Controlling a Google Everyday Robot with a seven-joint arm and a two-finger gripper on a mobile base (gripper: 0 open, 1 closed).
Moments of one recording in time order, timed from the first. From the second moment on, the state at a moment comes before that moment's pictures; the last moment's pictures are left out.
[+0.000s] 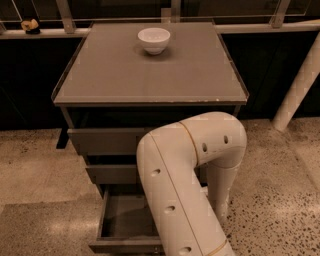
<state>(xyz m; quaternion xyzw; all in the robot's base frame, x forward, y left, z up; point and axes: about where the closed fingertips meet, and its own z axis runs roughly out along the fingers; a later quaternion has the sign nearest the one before) 0.538 -0.019 0.366 -0.59 0.67 0.19 0.41</state>
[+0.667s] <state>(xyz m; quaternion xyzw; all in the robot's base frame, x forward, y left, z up) 0.524 -0.012 0.381 -0.61 0.65 0.20 0.41</state>
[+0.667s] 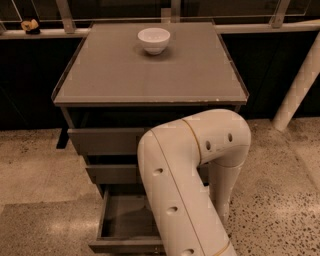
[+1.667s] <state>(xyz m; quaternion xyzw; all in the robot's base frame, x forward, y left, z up) 0.452 -0.145 0.462 -0.57 0.67 0.06 0.48</state>
